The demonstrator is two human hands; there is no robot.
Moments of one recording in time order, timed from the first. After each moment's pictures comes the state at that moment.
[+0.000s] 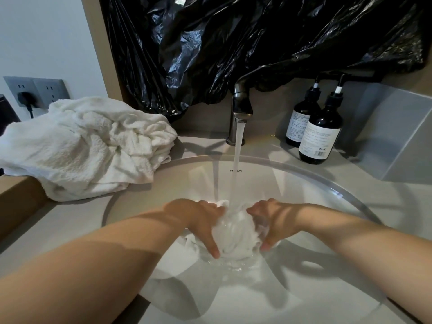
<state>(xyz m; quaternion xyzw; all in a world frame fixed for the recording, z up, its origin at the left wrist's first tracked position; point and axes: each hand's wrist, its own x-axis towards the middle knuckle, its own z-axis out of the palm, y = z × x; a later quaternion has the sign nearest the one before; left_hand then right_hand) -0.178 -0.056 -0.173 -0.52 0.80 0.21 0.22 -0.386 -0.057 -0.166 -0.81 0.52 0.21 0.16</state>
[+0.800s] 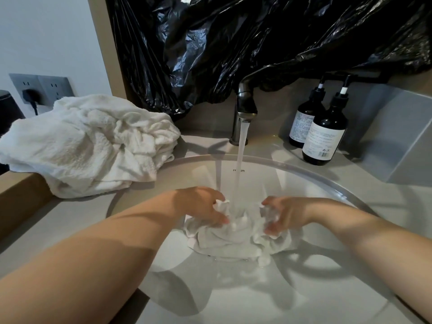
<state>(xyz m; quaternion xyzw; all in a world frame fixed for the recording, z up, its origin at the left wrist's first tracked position) -0.167 -0.075 -0.166 -0.57 0.77 0.27 0.06 -0.401 -0.065 -0.155 -0.75 0.60 0.15 0.24</state>
